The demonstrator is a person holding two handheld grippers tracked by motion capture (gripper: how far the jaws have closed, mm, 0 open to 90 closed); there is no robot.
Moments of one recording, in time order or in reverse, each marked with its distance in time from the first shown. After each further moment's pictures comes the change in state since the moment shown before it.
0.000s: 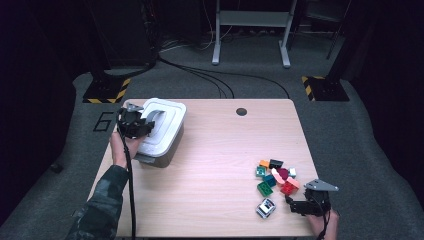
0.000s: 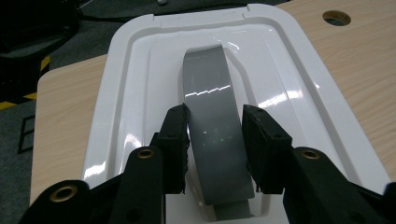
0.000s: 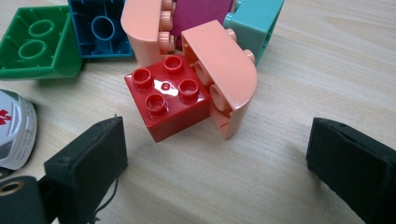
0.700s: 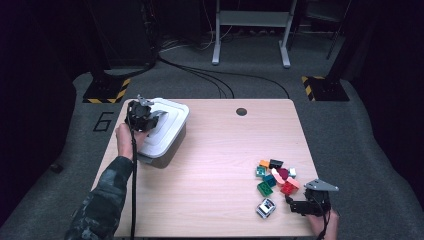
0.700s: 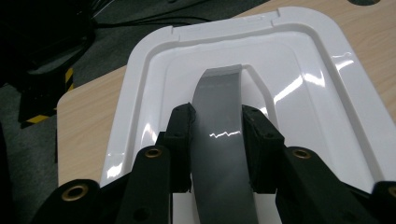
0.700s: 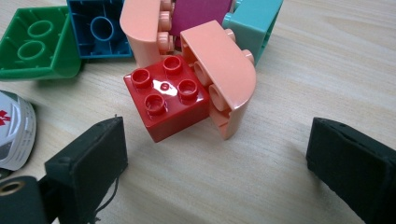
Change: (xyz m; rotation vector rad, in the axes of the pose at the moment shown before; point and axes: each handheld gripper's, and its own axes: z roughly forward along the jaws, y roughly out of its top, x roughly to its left) left arm -0.013 0.020 0.020 0.050 0.050 0.124; right arm 0.000 0.000 0.000 -0.004 -0.002 0.003
